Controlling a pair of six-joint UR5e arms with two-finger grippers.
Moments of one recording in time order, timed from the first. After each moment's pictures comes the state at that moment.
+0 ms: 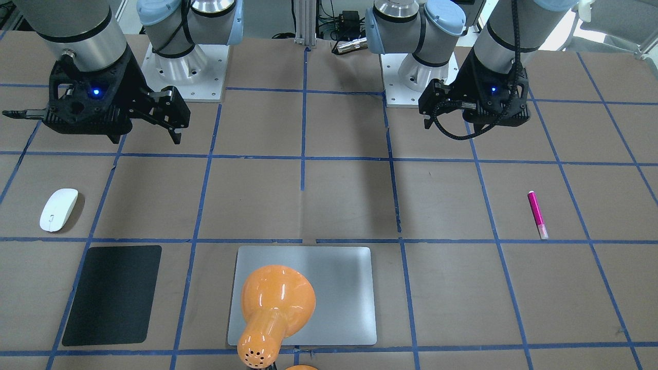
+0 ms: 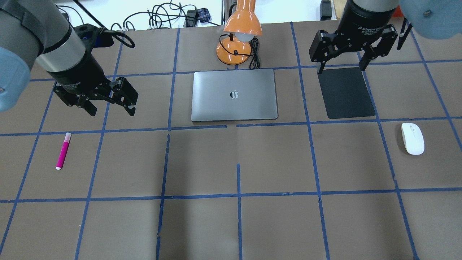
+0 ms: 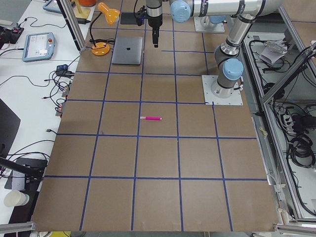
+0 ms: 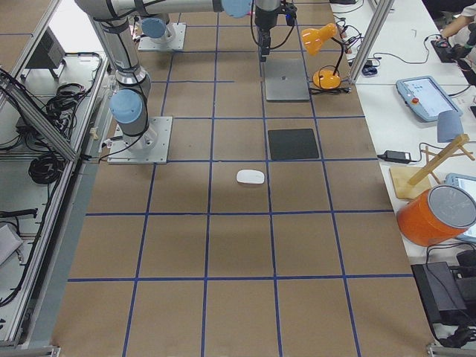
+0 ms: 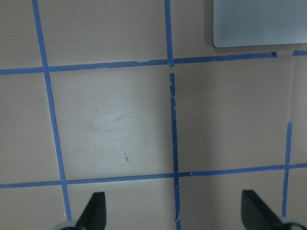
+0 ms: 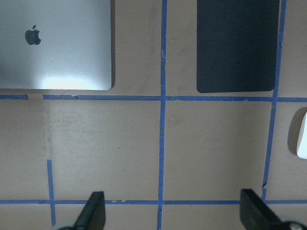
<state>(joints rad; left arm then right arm) -1.50 -1.51 -1.68 -1.61 1.56 0.13 1.59 -1.50 1.45 -1.52 -1.59 -0.01</state>
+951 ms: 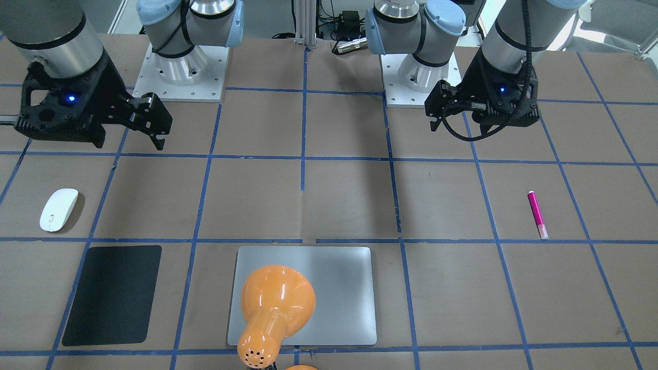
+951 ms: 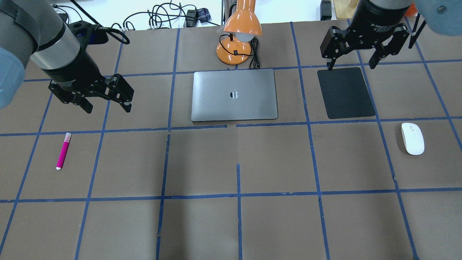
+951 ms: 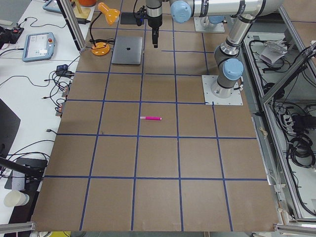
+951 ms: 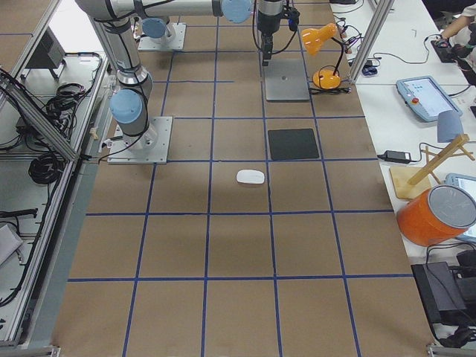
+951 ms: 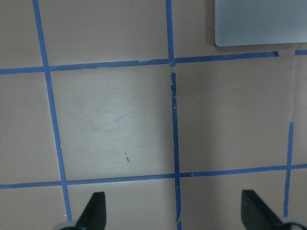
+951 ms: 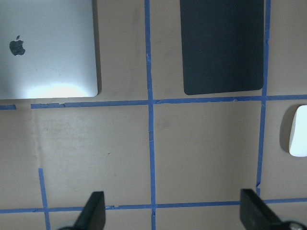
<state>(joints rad) -1.45 -1.51 -1.67 -1.59 1.56 0.13 1.52 -1.49 1.46 -1.52 -1.58 -0.02</state>
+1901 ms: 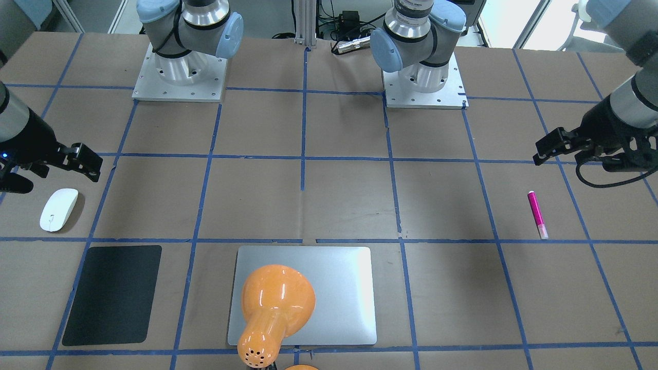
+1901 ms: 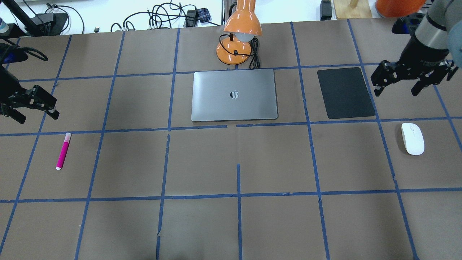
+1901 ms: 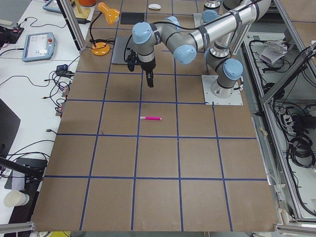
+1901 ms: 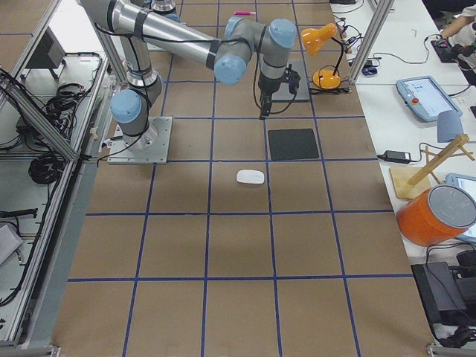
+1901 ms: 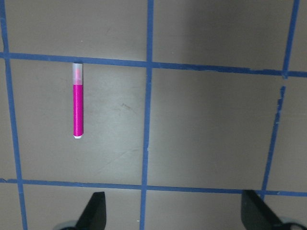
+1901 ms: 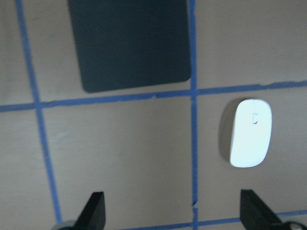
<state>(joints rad) -1.03 -1.66 -1.72 -1.44 1.59 0.49 1.22 -1.43 1.73 -1.81 -1.65 -0.28</state>
